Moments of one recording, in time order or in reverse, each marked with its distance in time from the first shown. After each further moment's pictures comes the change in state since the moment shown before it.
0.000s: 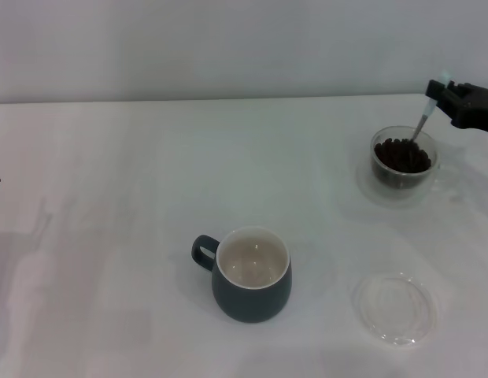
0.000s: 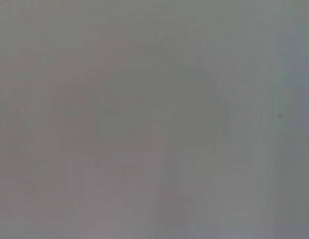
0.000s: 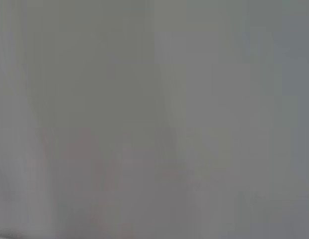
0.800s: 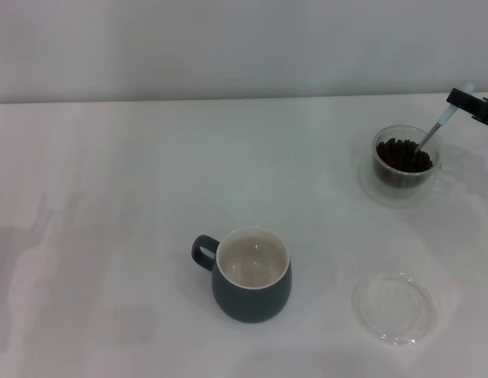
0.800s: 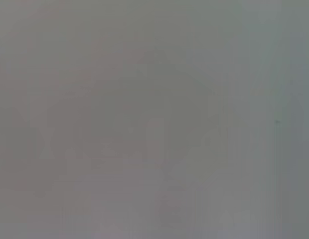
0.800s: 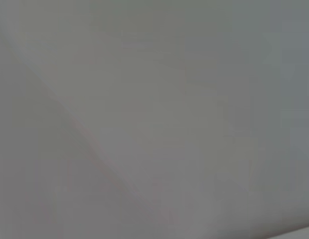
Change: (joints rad) left arm -0.017 0.002 0.000 -0.016 0.000 0.009 0.007; right arm -0.020 -0.001 0.002 0.000 0.002 0.101 0.399
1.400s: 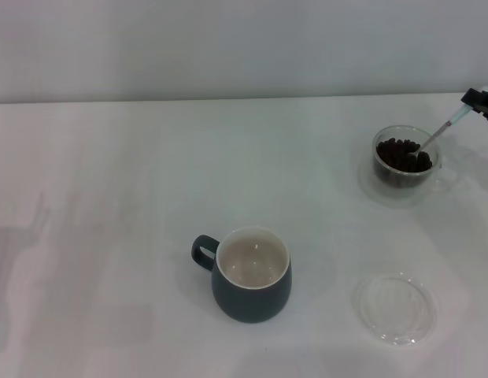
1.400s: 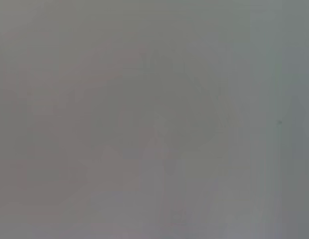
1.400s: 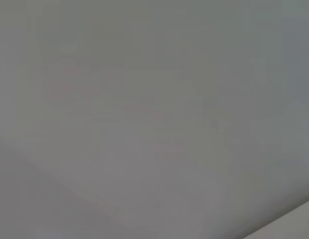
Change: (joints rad) left arm -0.003 -0.001 0.000 -0.010 -0.005 0.001 0.001; right arm -0.012 0.000 0.028 0.001 0.003 0.024 0.201
